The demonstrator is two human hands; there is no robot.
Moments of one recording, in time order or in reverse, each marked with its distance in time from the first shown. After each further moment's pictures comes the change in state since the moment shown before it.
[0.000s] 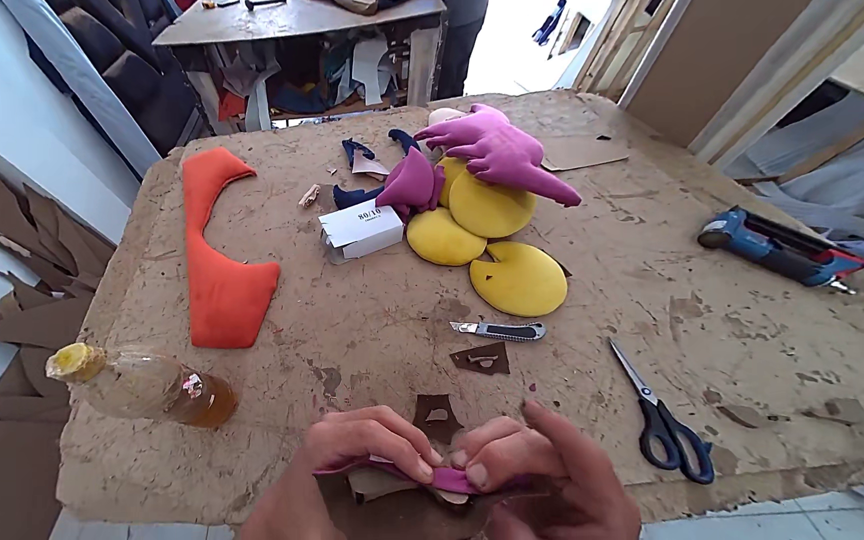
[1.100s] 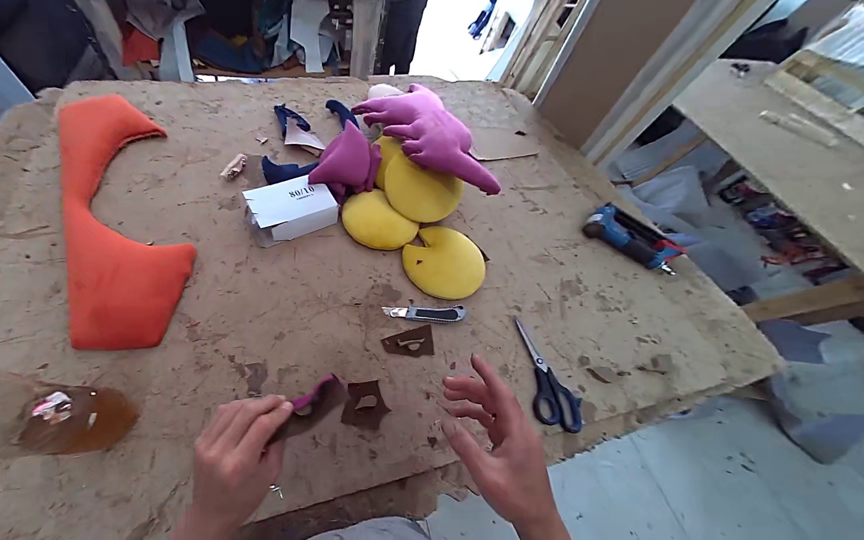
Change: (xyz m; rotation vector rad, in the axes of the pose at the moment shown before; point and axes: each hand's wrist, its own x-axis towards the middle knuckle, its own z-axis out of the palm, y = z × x) left_hand -0.072 -0.083 -0.005 1.306 0.417 -0.087; right_hand -0.063 0.034 -0.089 -0.654 0.170 0.469
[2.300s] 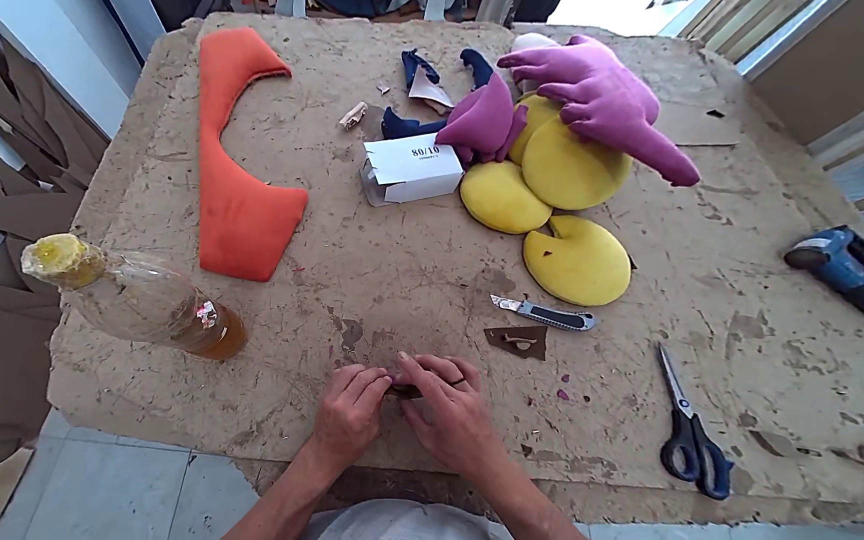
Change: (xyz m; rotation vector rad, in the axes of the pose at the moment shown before) left_hand -0.060 -0.014 0.044 0.008 -0.024 -0.144; right_hand 0.014 0.007 0.152 -0.393 -0.319 -0.566
